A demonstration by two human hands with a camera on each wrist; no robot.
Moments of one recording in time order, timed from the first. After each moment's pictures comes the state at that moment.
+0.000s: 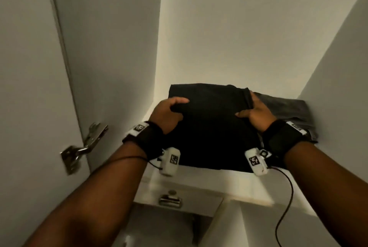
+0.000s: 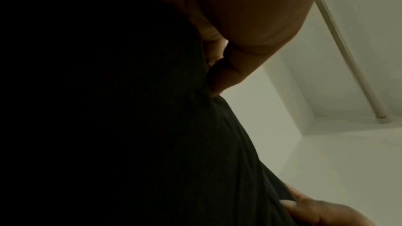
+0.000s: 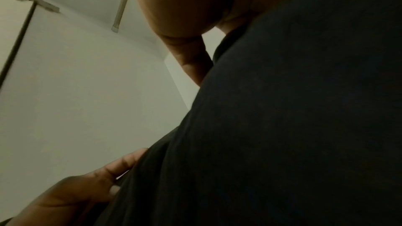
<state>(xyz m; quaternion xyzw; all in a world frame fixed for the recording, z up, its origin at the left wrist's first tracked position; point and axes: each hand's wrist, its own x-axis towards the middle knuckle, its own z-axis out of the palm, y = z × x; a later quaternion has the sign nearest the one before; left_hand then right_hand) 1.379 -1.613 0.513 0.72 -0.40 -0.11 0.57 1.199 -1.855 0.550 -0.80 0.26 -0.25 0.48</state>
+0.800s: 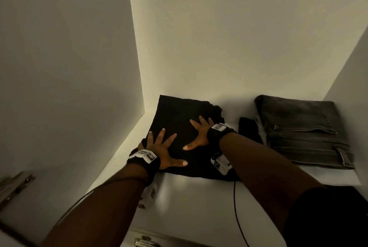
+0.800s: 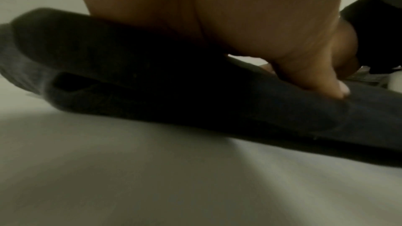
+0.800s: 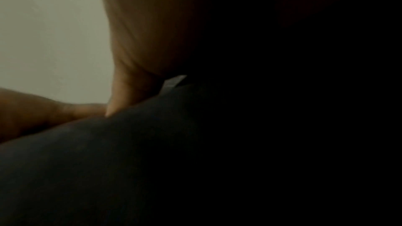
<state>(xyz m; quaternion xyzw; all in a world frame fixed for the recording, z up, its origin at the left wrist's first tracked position) 1.435 -1.733 0.415 0.92 -0.35 -0.17 0.01 1.369 -1.938 0.459 -0.94 0.24 0.21 0.07</state>
